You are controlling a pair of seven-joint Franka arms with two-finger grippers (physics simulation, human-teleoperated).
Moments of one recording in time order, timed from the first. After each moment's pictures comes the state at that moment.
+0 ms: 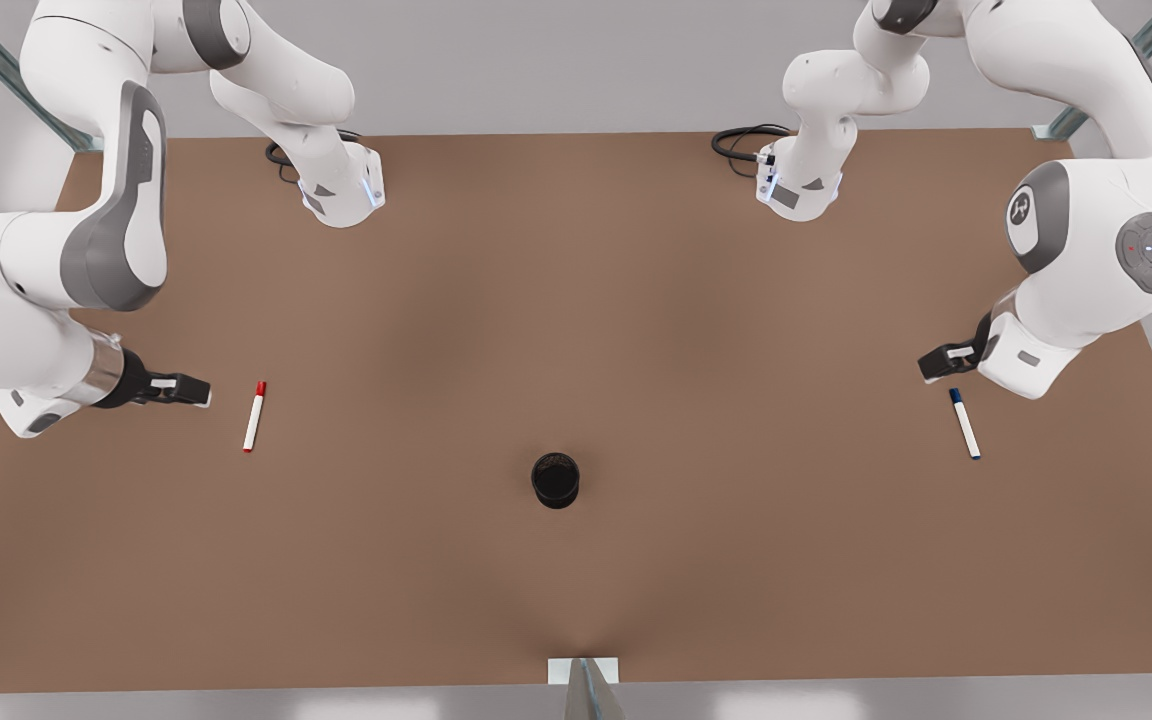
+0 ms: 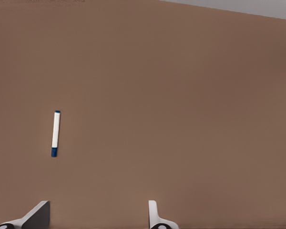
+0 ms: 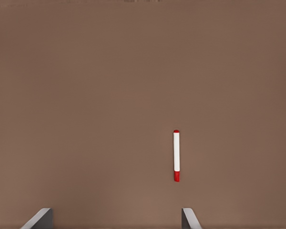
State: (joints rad) left arm -0.03 0.20 -0.01 -1.43 0.05 1.57 -0.20; right arm -0.17 0.31 0.16 -1.34 -0.01 1.53 0.05
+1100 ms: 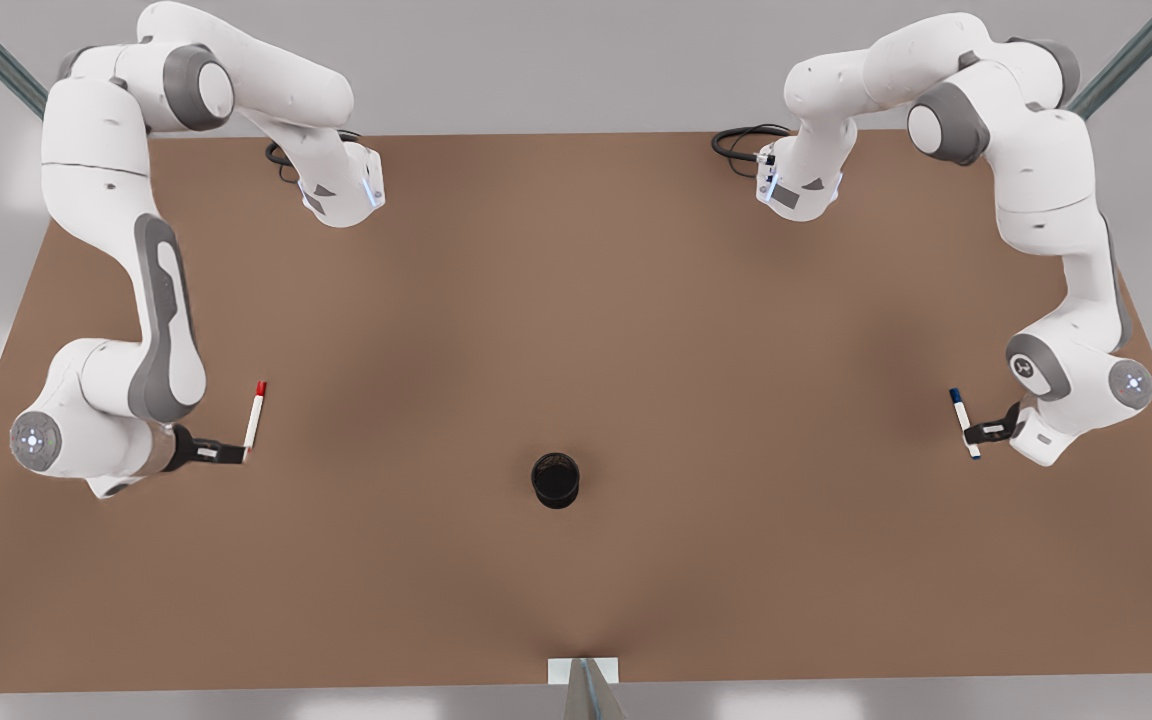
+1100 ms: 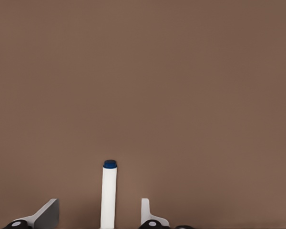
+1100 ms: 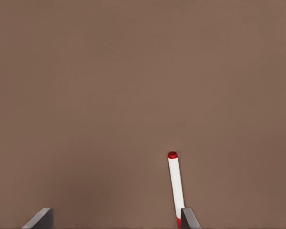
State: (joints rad) left arm 0.16 0.65 0.26 -1.77 -0.20 2.34 0.40; right arm -0.29 0.54 0.17 -1.59 0.00 1.88 0.06
